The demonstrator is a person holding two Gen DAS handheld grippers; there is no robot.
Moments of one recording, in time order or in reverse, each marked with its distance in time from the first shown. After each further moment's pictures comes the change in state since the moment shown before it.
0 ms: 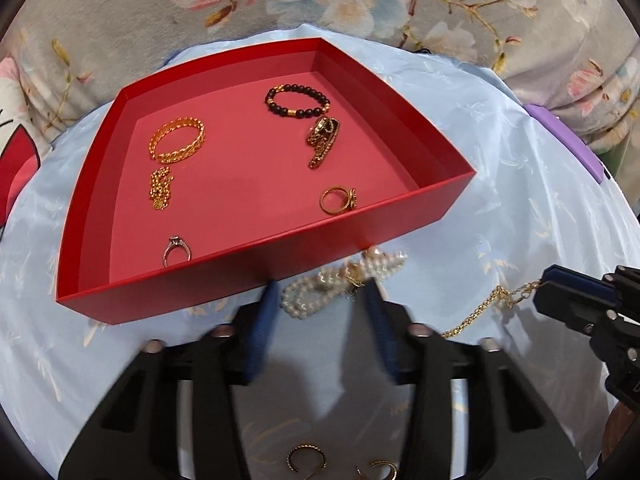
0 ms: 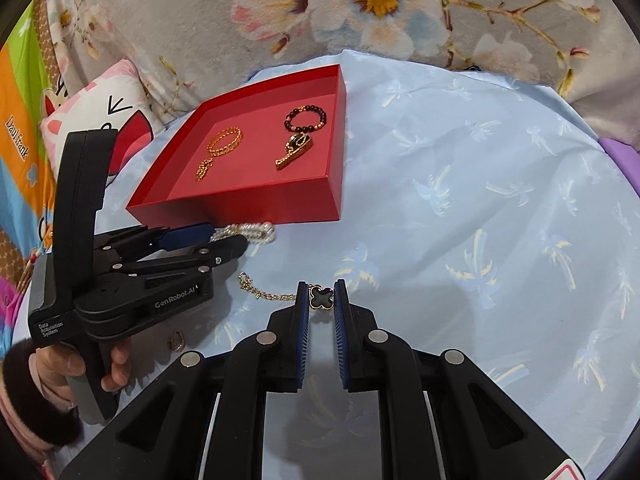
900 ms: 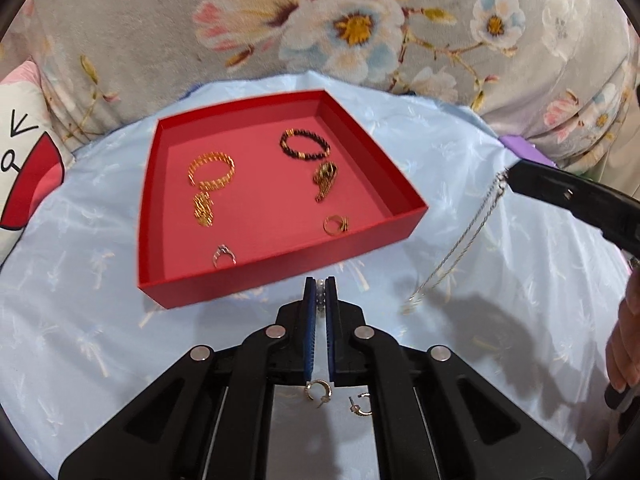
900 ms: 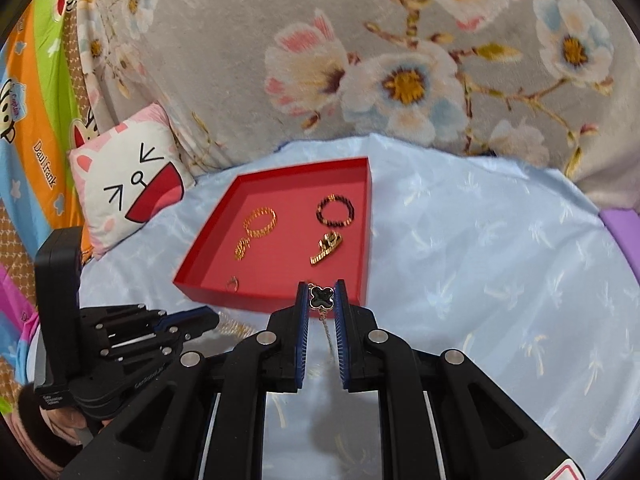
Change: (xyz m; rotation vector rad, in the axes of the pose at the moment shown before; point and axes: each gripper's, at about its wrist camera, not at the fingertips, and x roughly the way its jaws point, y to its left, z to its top) left arm -0.078 0.019 0.002 -0.034 -0.082 -0.045; right arm -0.056 0.020 0.066 -0.054 -0.169 0.057
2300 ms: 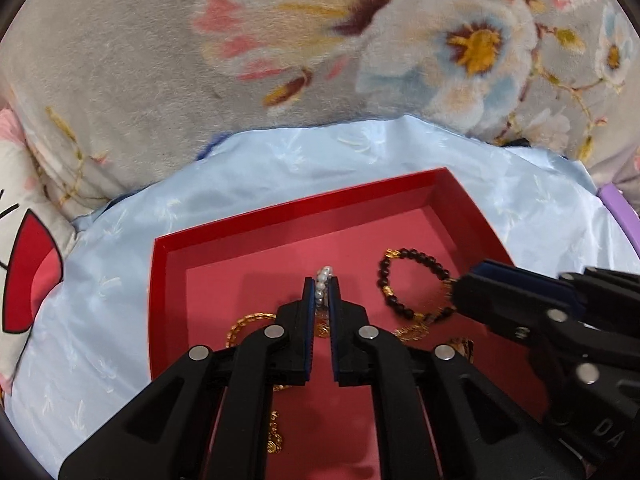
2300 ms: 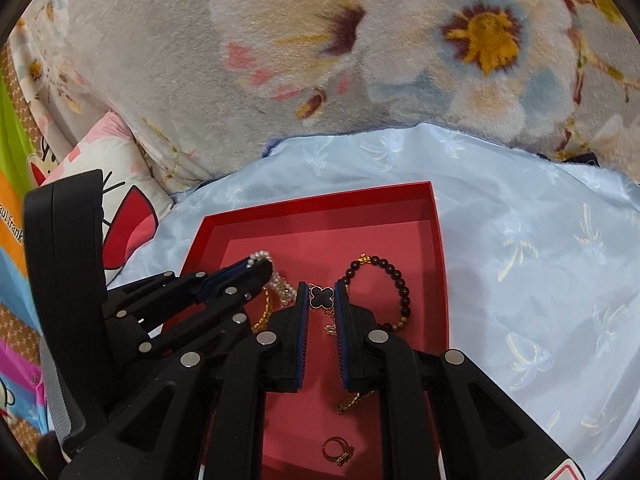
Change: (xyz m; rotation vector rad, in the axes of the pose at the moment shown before) left arm 0.133 0.067 0.145 -0.015 0.006 0.191; right arm 0.183 0.004 0.098 0.104 0.153 0.063
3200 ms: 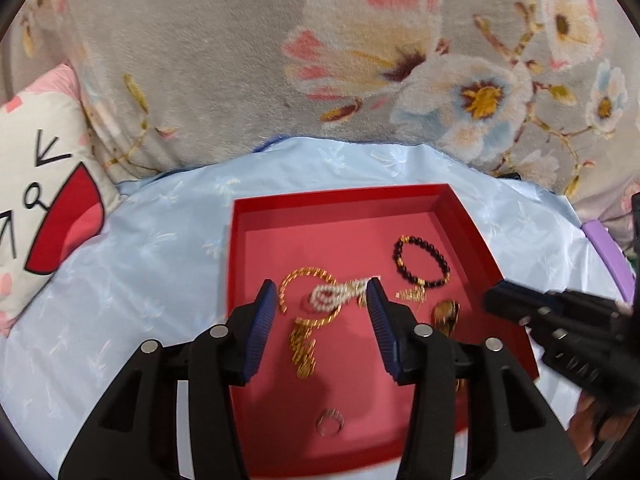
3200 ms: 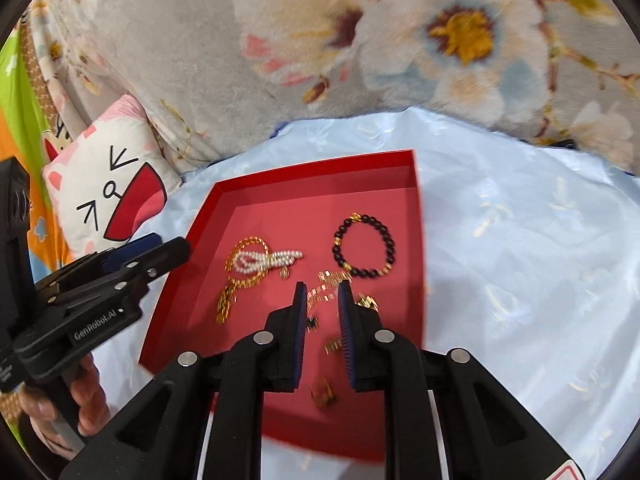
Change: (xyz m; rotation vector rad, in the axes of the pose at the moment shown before) left arm -0.082 0.033 -0.044 -0.126 -0.076 0.008; right arm -0.041 -0.007 -0.044 -0.049 -0.020 -0.002
